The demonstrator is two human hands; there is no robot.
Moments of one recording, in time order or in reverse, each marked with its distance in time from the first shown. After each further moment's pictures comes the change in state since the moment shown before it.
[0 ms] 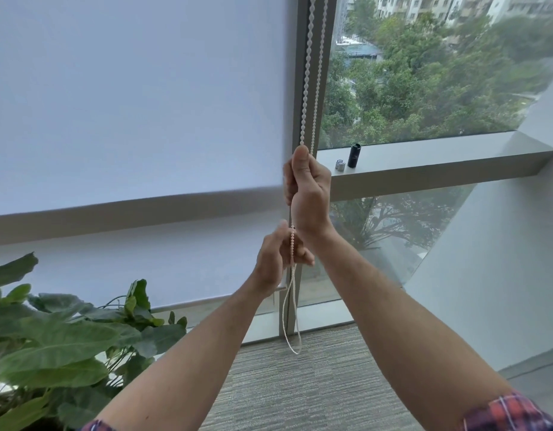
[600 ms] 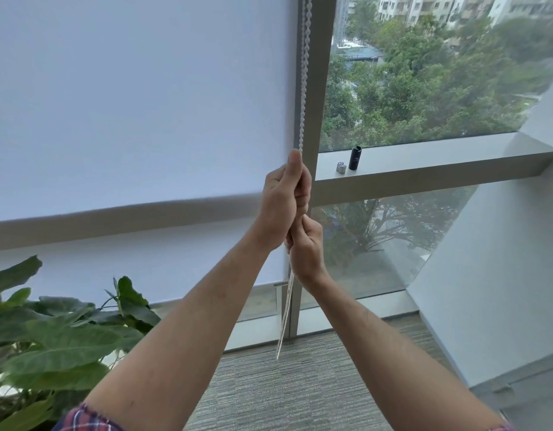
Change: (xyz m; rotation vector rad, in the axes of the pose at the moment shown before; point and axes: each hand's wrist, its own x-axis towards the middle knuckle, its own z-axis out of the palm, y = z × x) left_hand 0.024 0.104 0.035 0.011 0.018 0.271; right_hand -0.056 0.059 -0.026 -0.079 0.005 0.170
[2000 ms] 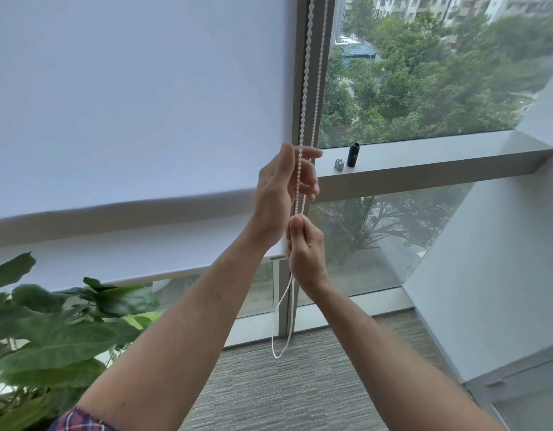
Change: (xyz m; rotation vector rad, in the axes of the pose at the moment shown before) left_hand -0.001 0.002 -0.001 -0.094 -0.016 0.100; right_hand -0.013 0.006 -0.008 -0.155 0.033 -0.026
